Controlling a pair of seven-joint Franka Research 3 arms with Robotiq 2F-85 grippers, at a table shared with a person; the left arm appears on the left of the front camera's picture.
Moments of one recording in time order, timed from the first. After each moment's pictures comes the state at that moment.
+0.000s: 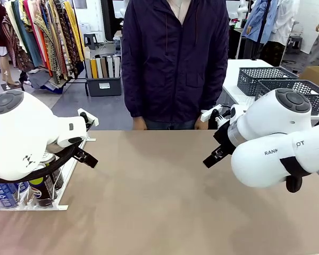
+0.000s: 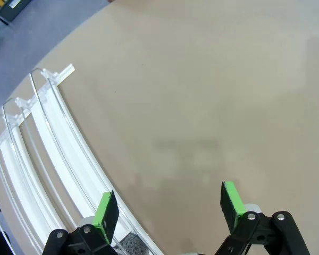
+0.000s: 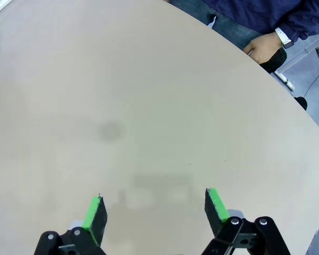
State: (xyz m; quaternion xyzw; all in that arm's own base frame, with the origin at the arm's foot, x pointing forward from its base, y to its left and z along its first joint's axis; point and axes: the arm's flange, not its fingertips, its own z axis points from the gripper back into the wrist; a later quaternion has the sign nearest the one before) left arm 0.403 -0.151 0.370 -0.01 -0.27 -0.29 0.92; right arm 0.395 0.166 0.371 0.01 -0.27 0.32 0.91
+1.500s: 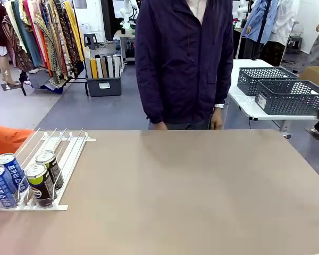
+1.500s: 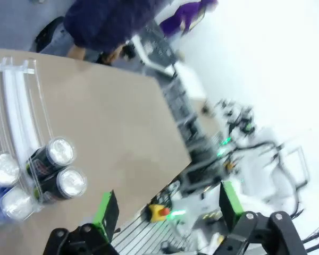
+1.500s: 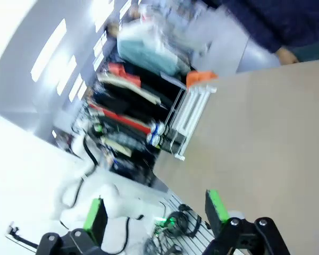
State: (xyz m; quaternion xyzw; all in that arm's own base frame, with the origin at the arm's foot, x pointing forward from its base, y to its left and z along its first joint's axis) left arm 0.260 0.166 0.516 -0.56 -0.29 -0.02 0.78; right arm 0.275 -0.124 0.518 0.60 -0.28 0.08 0.75
